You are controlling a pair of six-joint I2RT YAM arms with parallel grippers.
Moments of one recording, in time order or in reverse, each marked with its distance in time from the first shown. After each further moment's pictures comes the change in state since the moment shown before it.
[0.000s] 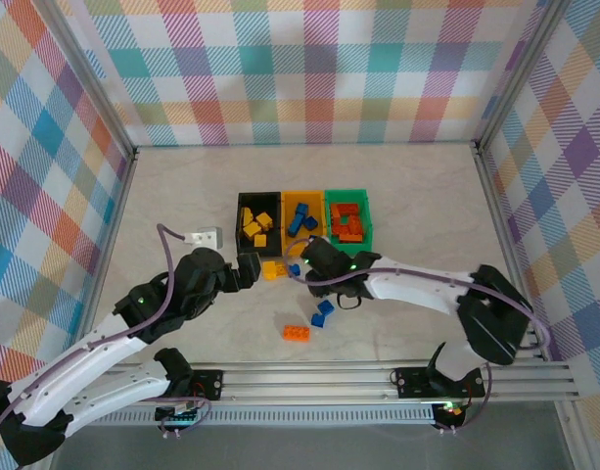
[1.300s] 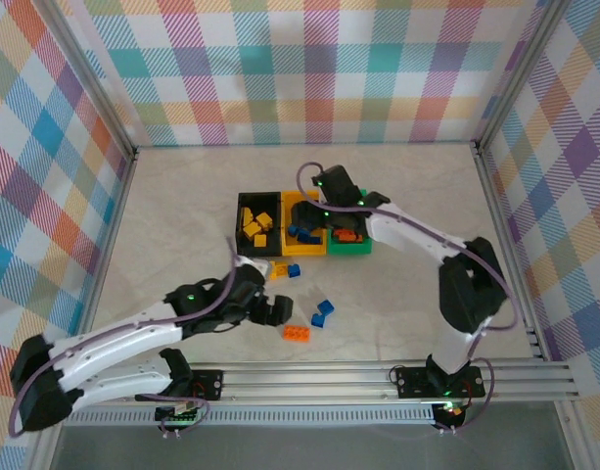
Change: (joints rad) left arm -0.163 0.264 -0.140 0.105 0.339 0.029; right arm -0.282 0.206 0.378 0.021 -0.245 -0.013
